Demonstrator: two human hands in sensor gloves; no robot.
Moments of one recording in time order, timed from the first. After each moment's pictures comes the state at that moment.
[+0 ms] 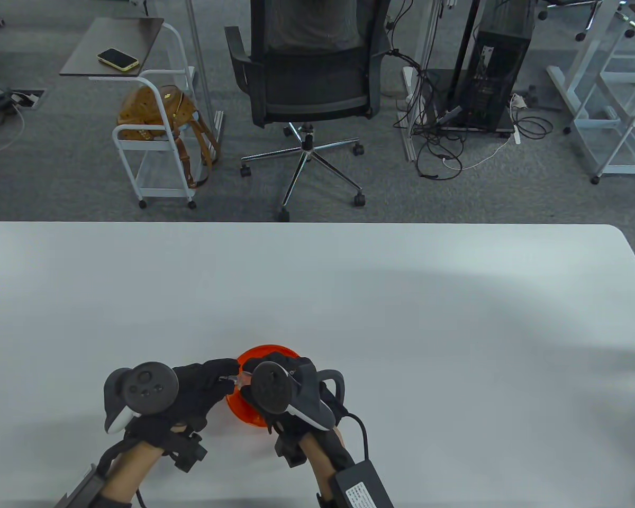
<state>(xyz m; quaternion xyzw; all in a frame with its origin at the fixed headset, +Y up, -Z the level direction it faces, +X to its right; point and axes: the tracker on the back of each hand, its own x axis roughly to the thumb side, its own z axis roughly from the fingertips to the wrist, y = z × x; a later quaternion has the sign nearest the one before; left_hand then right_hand) -0.256 -0.699 -0.291 0.05 -0.19 0.31 0.93 -0.053 -0.687 -0.293 0.17 -0.05 0.97 0.17</state>
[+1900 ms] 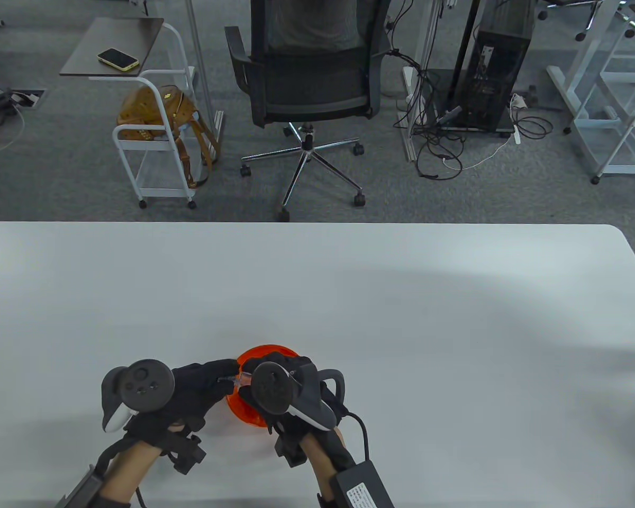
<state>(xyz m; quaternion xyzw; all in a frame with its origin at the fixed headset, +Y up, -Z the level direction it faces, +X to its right) -0.258 -0.700 -0.294 0.00 -0.21 0.35 0.91 -0.053 -0.686 -0.293 0.17 -0.06 0.97 0.17</state>
